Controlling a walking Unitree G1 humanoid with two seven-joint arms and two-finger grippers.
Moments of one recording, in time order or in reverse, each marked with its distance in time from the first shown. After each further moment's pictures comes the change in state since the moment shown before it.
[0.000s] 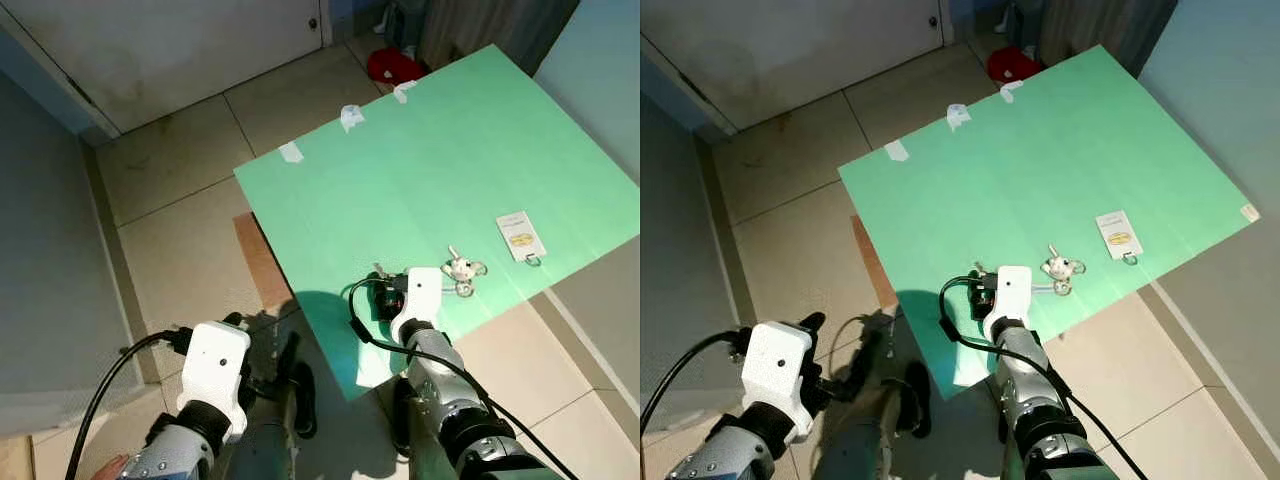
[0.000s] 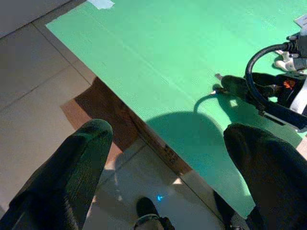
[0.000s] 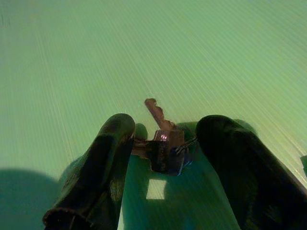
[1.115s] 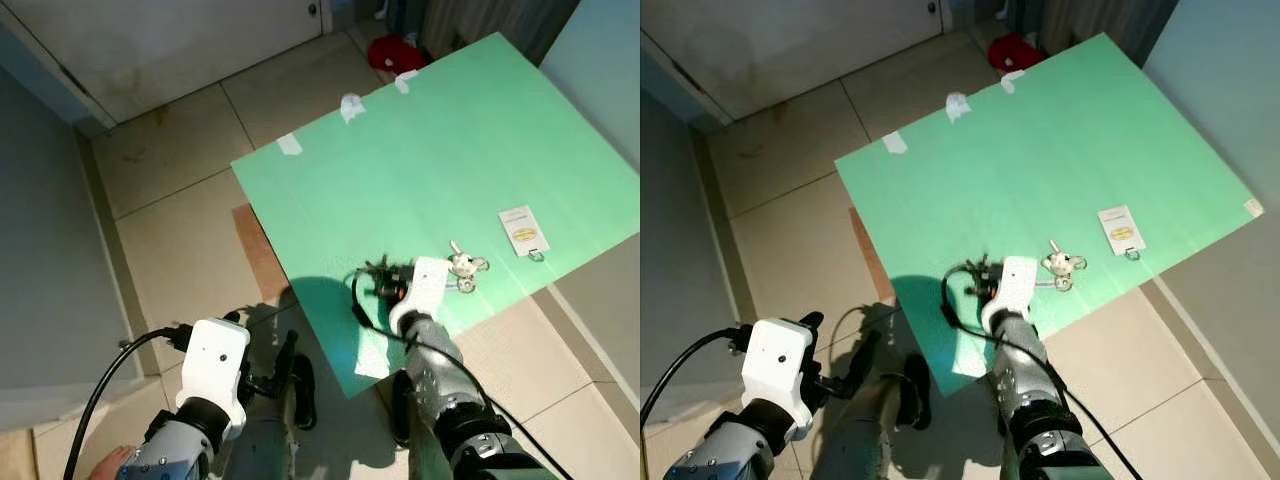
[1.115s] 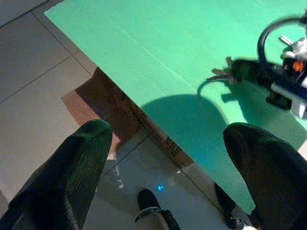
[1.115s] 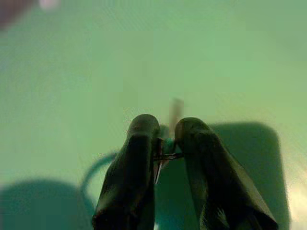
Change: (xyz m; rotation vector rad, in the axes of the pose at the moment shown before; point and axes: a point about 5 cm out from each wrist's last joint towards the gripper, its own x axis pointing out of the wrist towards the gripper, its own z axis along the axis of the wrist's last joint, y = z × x) left arm 0.002 0.002 0.002 0.007 0.010 0.016; right arm 0.006 0.005 0.023 0.118 -0.086 0.011
